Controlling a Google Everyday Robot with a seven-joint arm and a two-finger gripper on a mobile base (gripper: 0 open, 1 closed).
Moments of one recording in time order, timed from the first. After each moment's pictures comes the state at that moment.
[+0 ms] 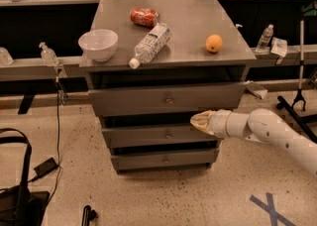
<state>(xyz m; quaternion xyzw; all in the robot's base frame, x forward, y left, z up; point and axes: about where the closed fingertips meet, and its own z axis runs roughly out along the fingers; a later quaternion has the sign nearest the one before) 0.661 -0.161 0.592 -0.51 0.70 0.11 0.49</state>
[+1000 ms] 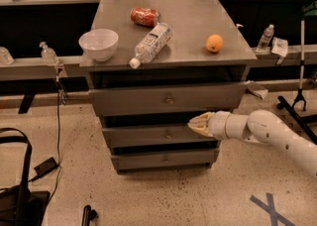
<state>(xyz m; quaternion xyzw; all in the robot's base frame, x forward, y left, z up) 0.652 -0.157 0.588 -0.51 0.70 0.12 0.49</state>
